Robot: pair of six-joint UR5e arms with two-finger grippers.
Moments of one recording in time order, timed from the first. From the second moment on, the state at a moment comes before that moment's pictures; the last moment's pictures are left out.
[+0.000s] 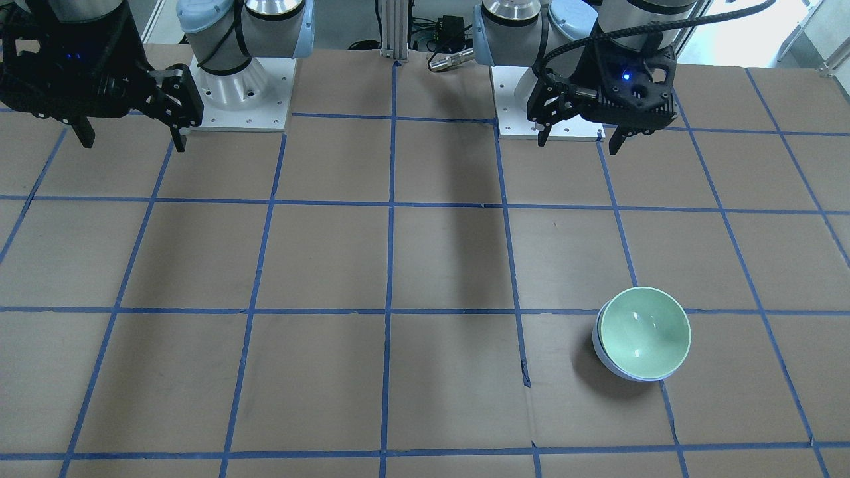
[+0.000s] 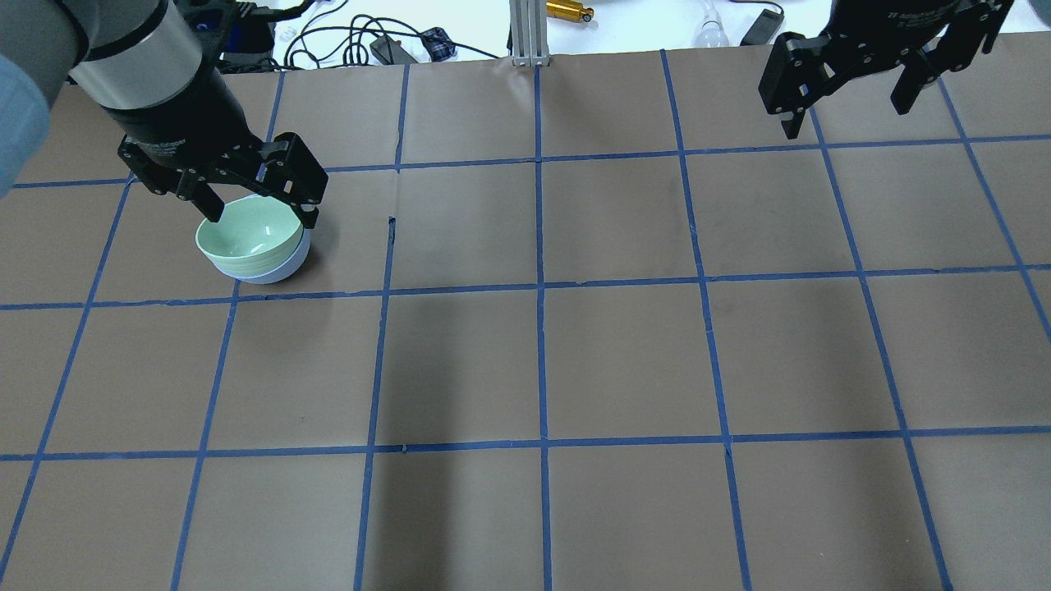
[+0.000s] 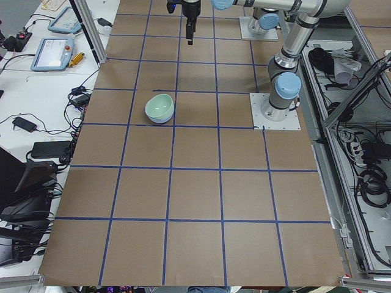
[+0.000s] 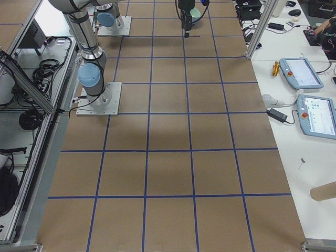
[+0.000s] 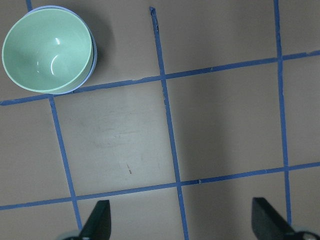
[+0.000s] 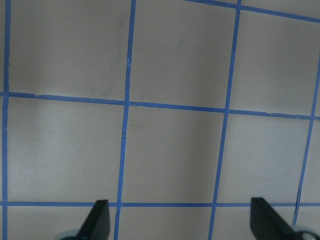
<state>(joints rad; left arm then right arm) -1.57 -1.52 -1.55 -1.66 1.58 0.12 1.59 -1.53 1.37 -1.45 -1.73 -0.09</state>
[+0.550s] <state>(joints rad) -1.57 -1.51 -1.57 -1.59 1.58 0.10 1.59 -1.53 1.37 -1.45 -1.73 -0.09</state>
